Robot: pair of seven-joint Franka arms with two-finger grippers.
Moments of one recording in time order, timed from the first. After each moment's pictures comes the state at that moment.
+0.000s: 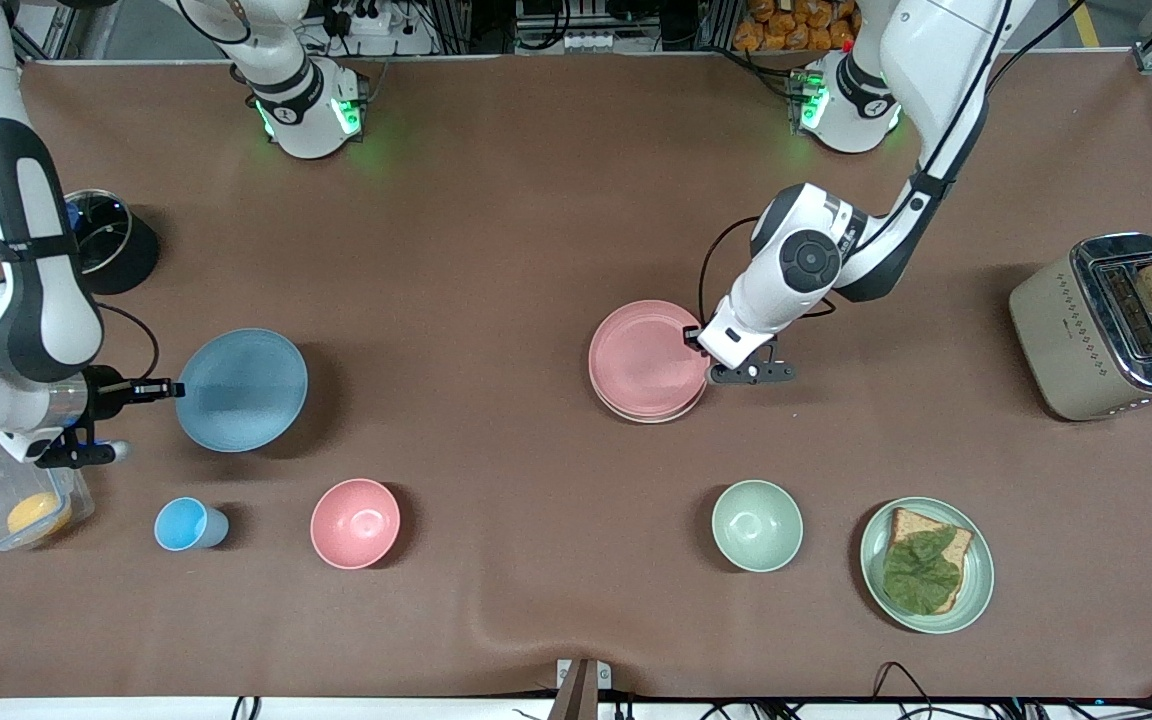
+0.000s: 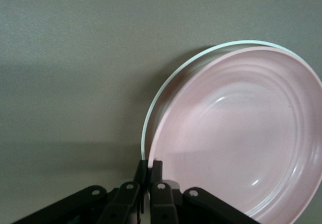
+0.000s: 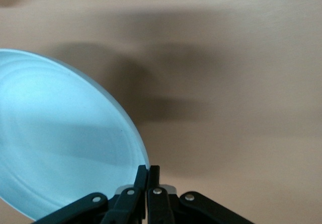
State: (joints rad) left arm -0.18 0.43 -0.37 -2.10 -0.04 2.52 -0.55; right arm -0.25 0.53 0.06 -1.63 0.13 1.79 -0.28
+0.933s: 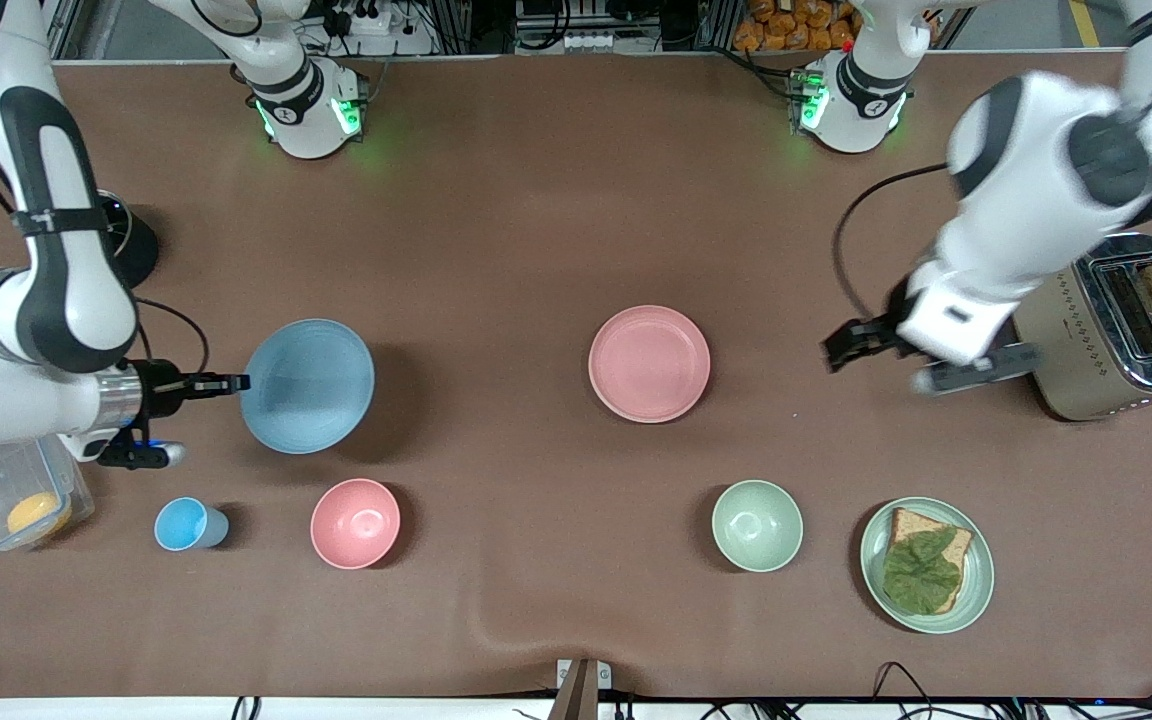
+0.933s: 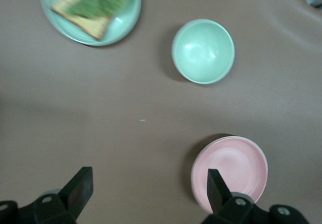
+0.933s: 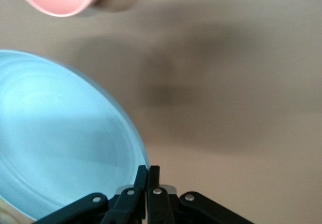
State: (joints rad) left arm 0.11 0.11 -0.35 -1.70 -0.04 1.89 -0.46; right arm -0.09 0.49 0.08 -1.60 0.29 1.71 -0.04
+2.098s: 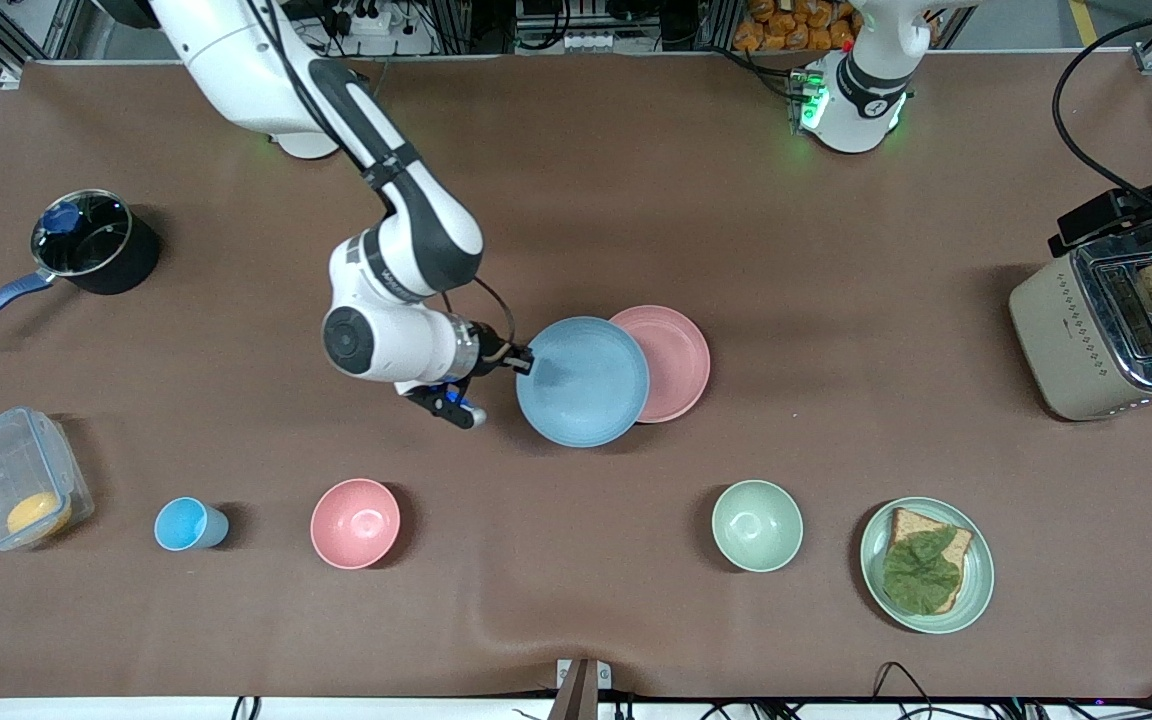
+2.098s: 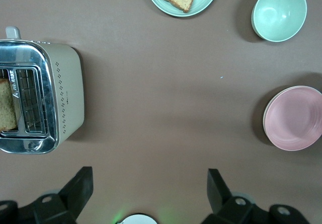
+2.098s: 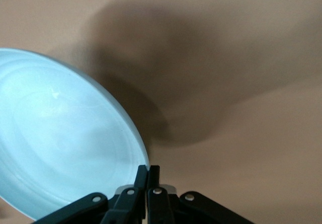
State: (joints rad) left arm 0.08 -0.02 -0.05 -1.59 -0.03 1.49 -0.13; right arm 0.50 0.59 0.08 -1.64 0.58 2.16 0.70
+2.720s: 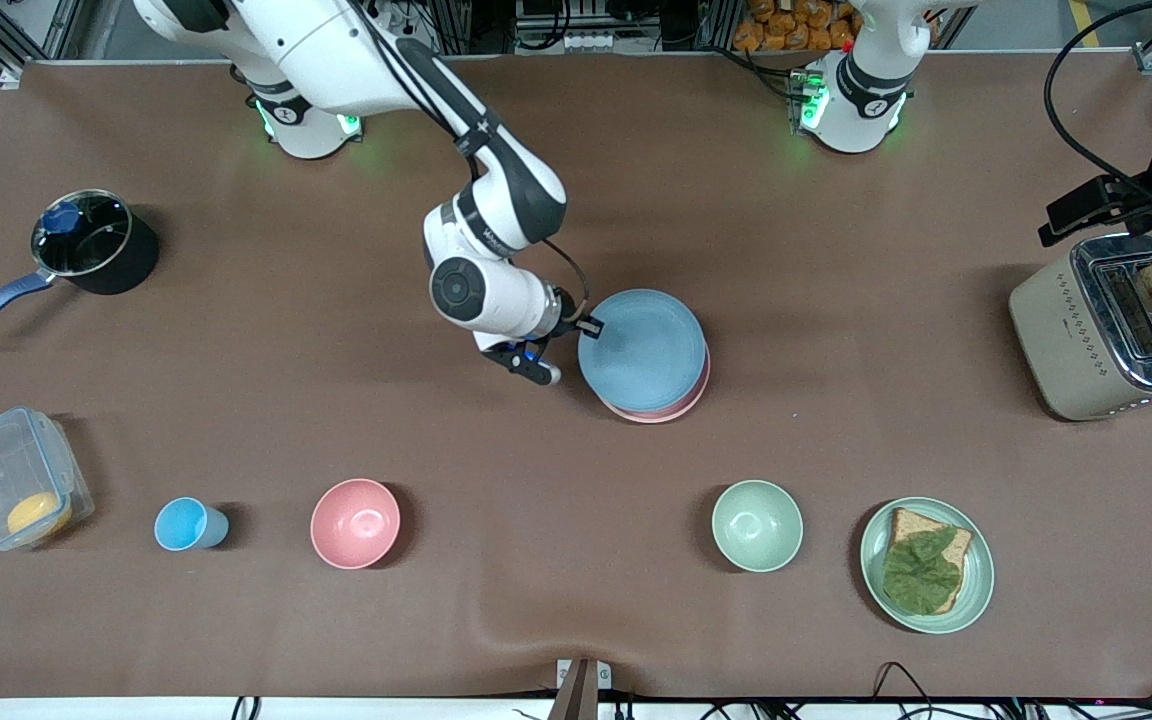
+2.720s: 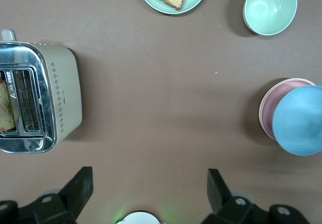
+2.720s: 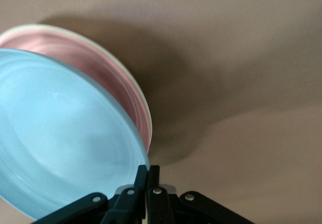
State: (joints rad) left arm 0.07 -0.04 -0.07 -1.59 -0.03 1.48 -0.12; right arm 0.68 0.64 0.08 -1.65 0.58 2.28 0.85
